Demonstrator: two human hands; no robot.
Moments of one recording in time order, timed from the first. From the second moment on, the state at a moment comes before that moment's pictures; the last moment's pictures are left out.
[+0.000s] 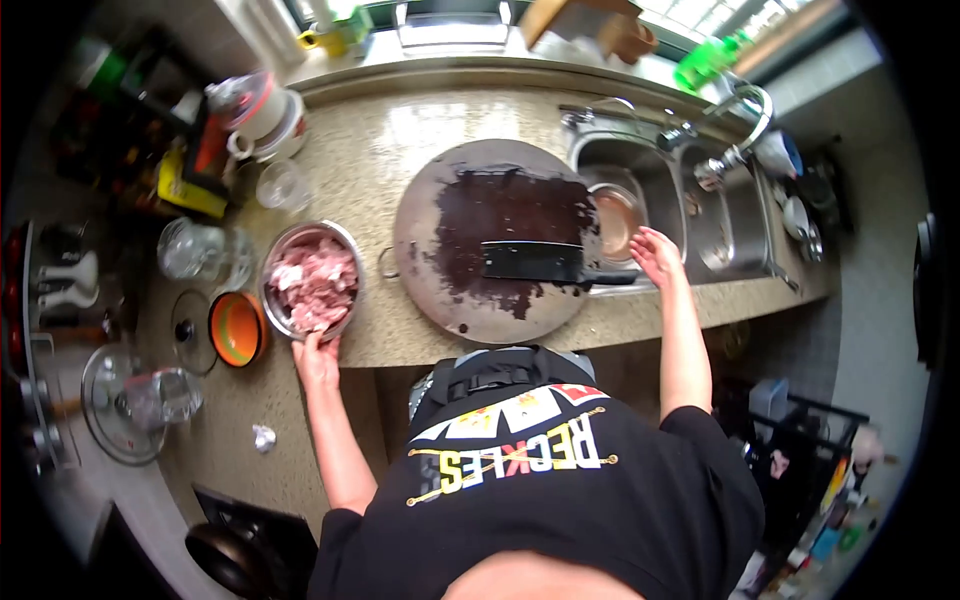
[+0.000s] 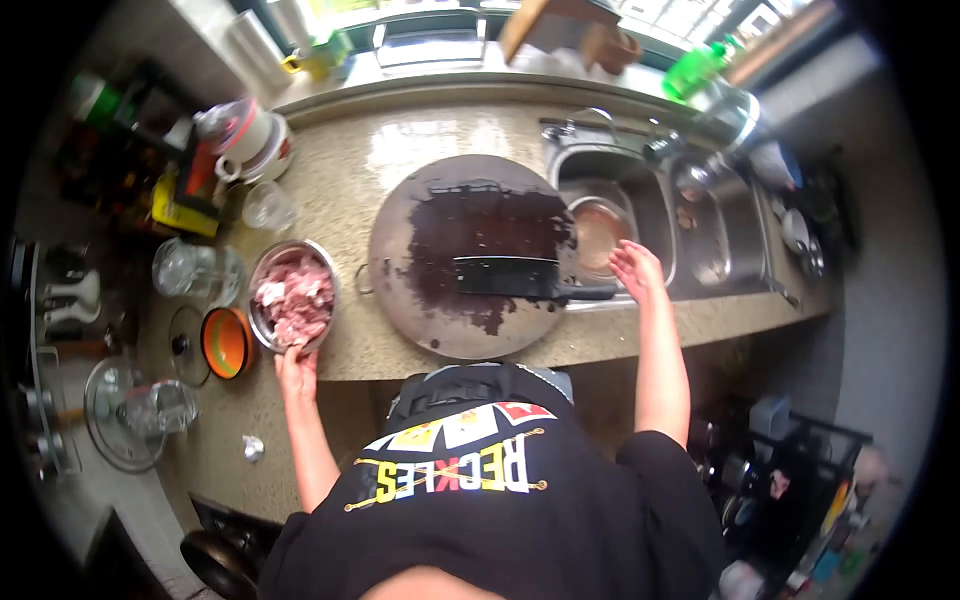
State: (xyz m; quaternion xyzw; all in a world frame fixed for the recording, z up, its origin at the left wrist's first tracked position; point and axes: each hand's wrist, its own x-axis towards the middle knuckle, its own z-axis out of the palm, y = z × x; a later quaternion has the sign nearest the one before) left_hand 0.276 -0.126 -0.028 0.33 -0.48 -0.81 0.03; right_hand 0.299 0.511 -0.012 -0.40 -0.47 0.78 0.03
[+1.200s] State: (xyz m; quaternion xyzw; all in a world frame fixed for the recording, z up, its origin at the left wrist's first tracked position) left_hand 0.354 0.123 0.024 0.42 -0.62 -0.65 0.11; right_hand 0.264 0.628 -0.172 -0.44 -0.83 0.34 -0.01
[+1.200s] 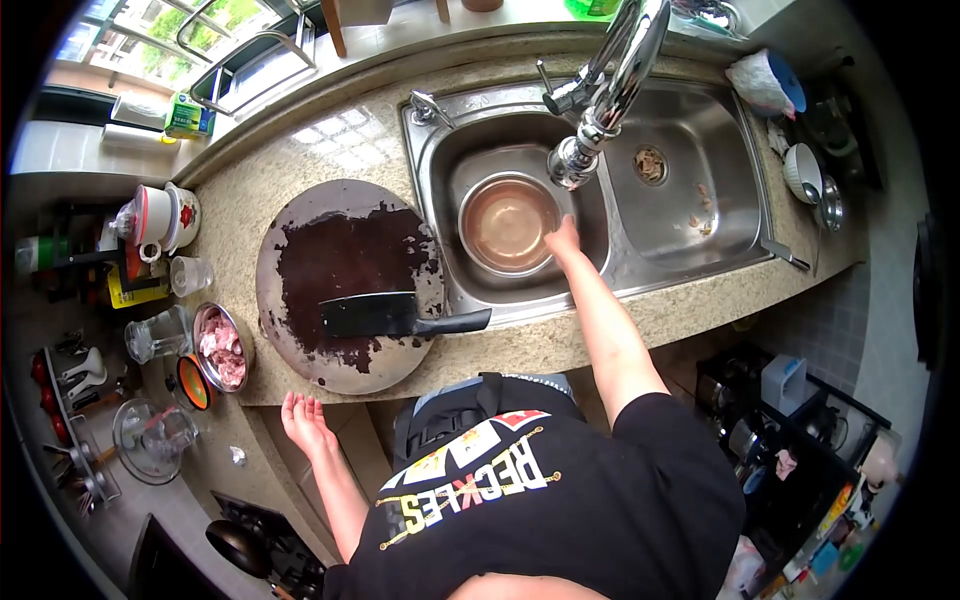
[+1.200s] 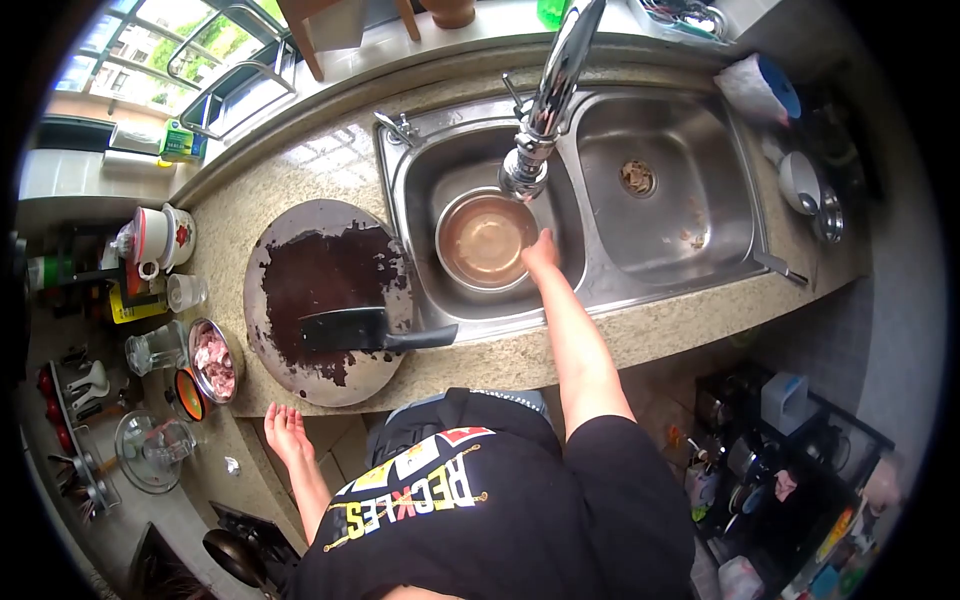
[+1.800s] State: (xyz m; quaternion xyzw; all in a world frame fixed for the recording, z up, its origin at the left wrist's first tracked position) left_hand 0.327 0.138 0.035 0.33 -0.68 -0.65 0.09; right_hand 0.288 0.682 -0.068 -0.35 -0.58 0.73 -0.06
